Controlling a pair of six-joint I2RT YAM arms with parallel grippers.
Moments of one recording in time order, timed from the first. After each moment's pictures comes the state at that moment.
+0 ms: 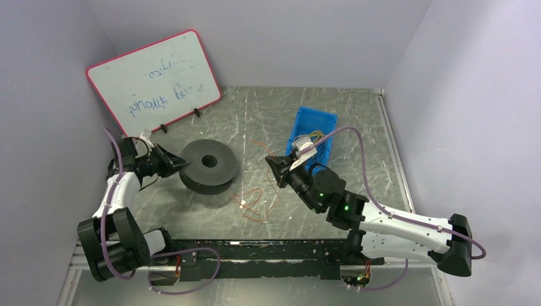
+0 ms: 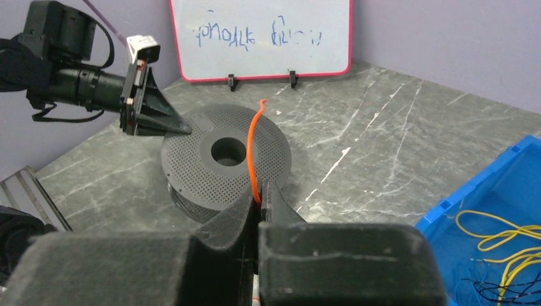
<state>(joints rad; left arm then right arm) 0.36 1.20 0.59 -0.29 0.81 -0.58 1.18 0.91 0.68 0.27 0.48 0.09</state>
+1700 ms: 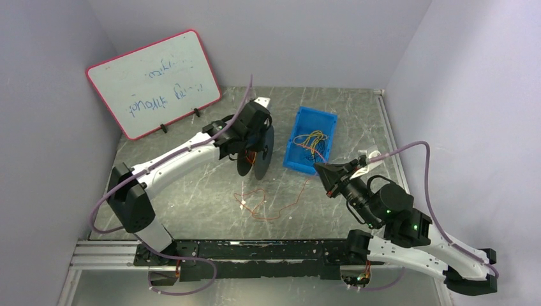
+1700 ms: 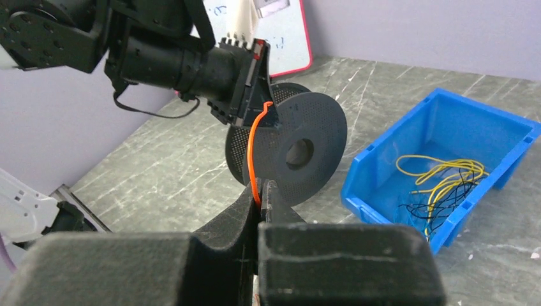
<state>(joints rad) -0.83 1.61 1.46 -0.61 -0.24 -0.48 1.18 0.40 0.76 -0.30 0.57 0.21</state>
